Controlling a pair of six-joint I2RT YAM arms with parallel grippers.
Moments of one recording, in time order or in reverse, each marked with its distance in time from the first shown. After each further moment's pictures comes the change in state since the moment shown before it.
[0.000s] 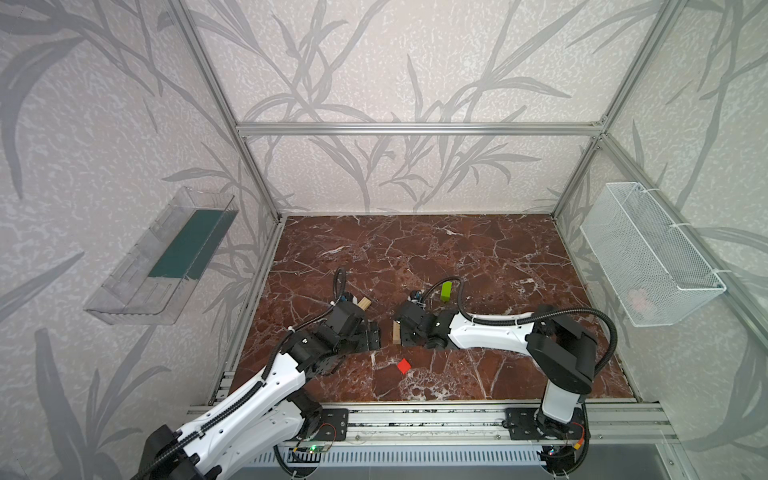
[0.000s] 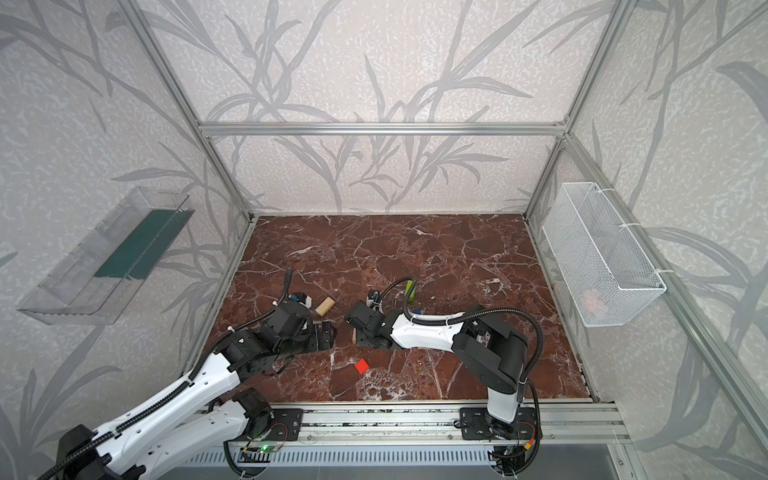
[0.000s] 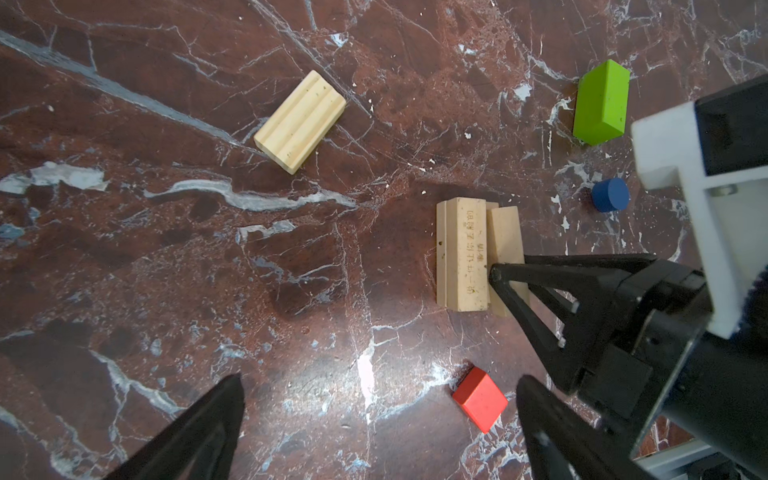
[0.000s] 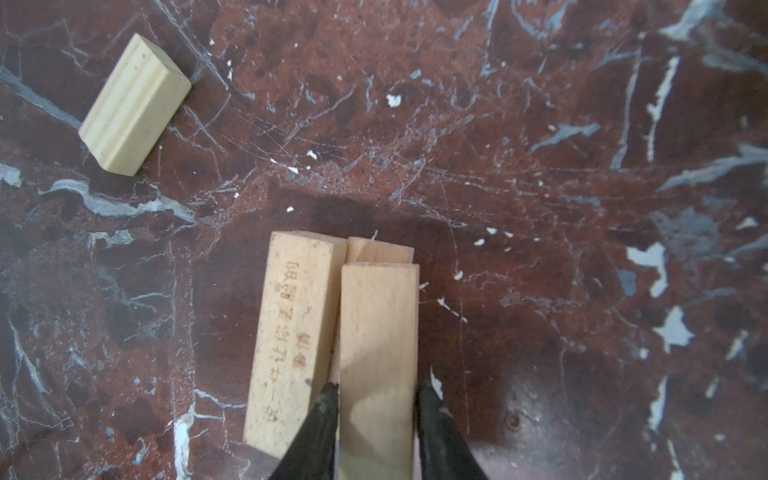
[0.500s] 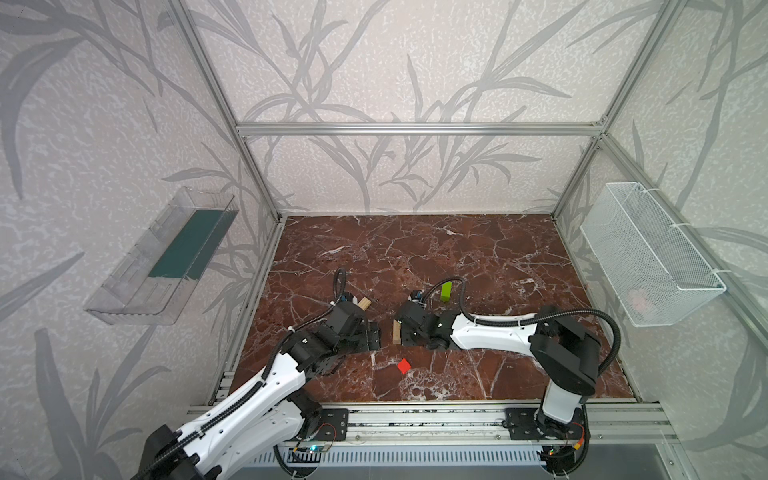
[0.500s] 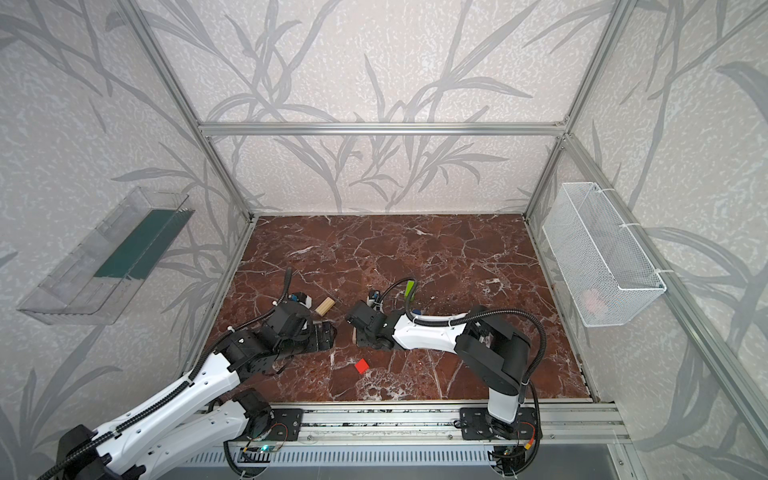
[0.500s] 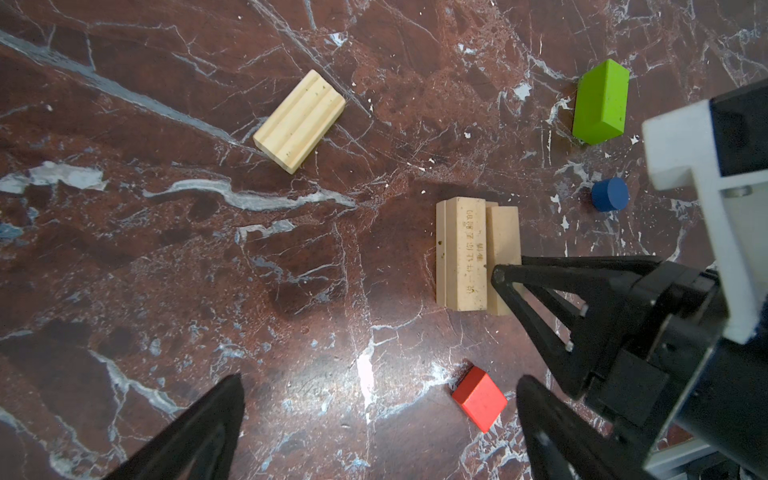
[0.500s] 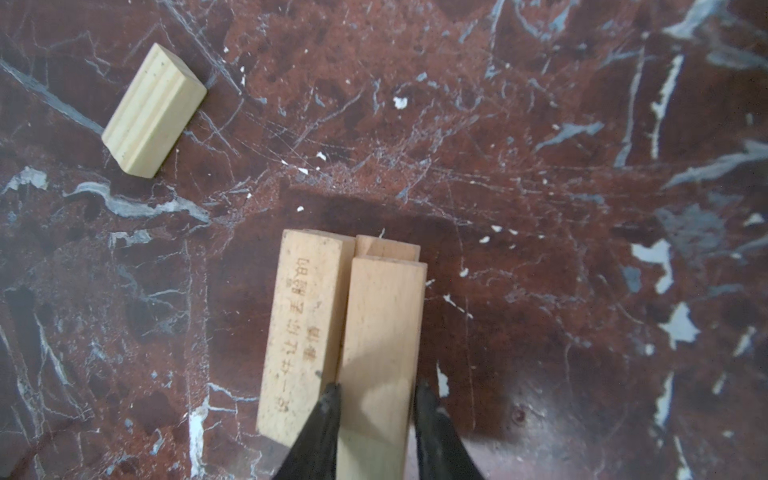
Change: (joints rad) left arm 0.000 0.000 0.000 0.000 0.001 0.000; right arm 0.000 -0.019 -0.023 0.026 -0.011 0.007
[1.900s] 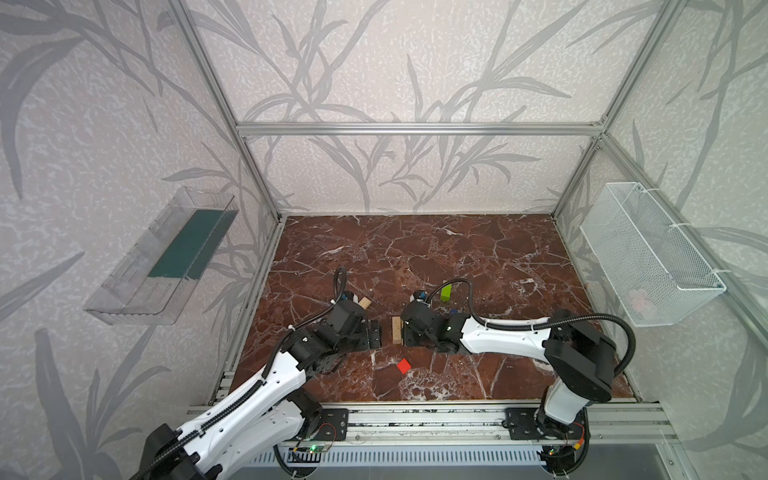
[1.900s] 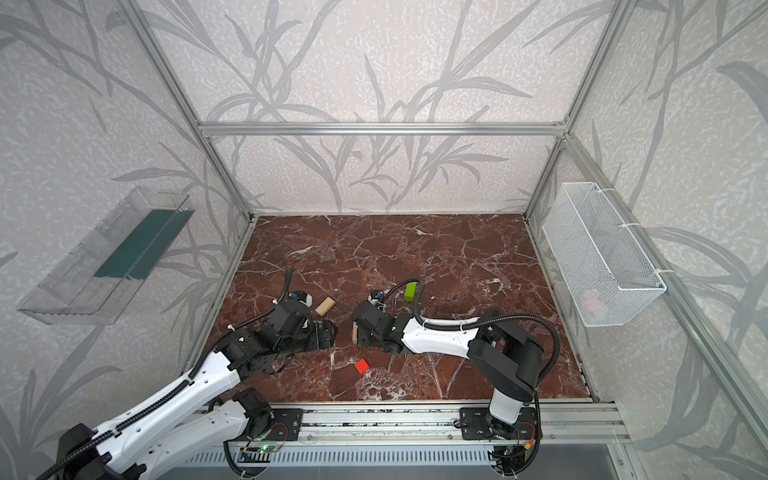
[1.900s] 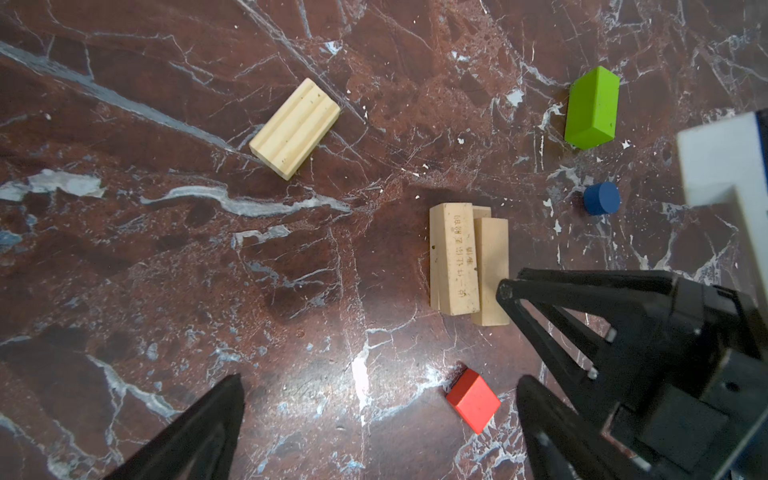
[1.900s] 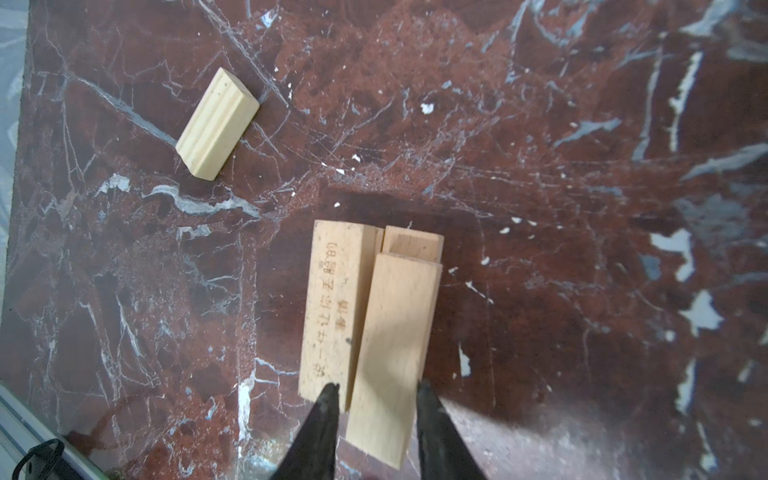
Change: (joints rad) left arm 0.000 0.010 0.016 0.001 0.004 0.000; right arm -0.008 -0.097 -0.089 0.096 -0.045 0.013
